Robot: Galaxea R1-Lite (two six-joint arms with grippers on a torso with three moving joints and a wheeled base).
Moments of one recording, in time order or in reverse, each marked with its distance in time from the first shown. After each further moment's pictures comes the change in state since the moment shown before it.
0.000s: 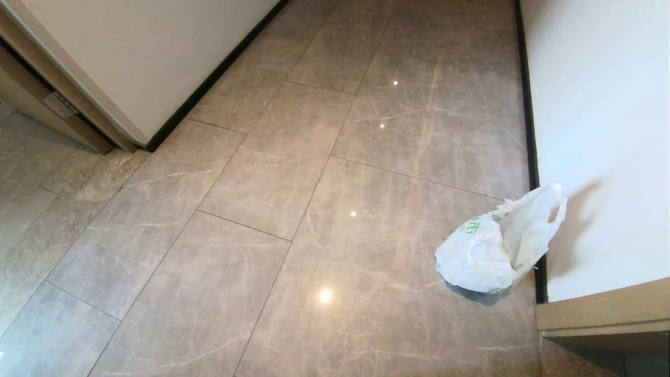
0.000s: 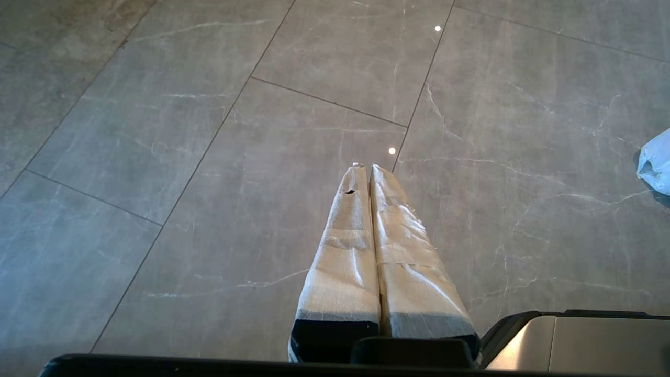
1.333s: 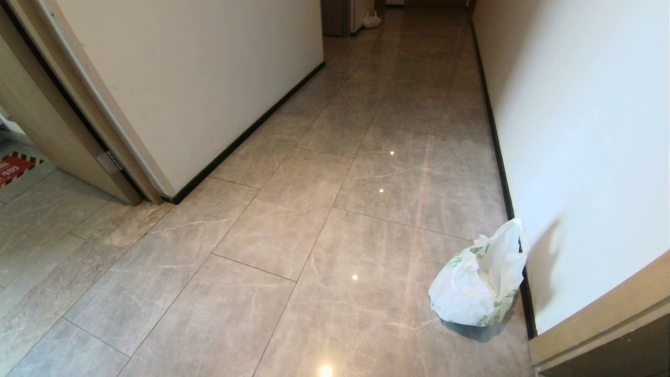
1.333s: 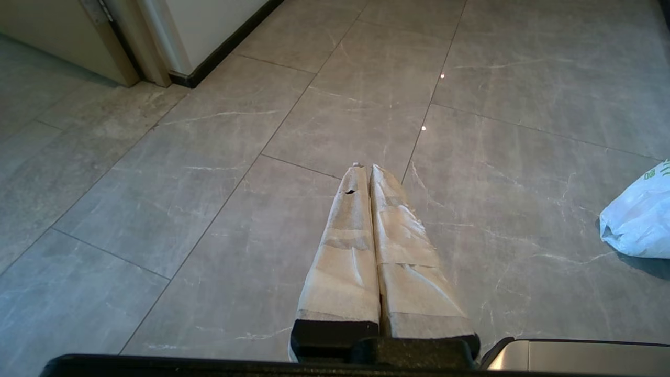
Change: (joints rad) left arm 0.000 0.000 0.000 0.000 0.001 -0.011; right arm 0.000 0.001 0.001 -0.001 0.000 -0.001
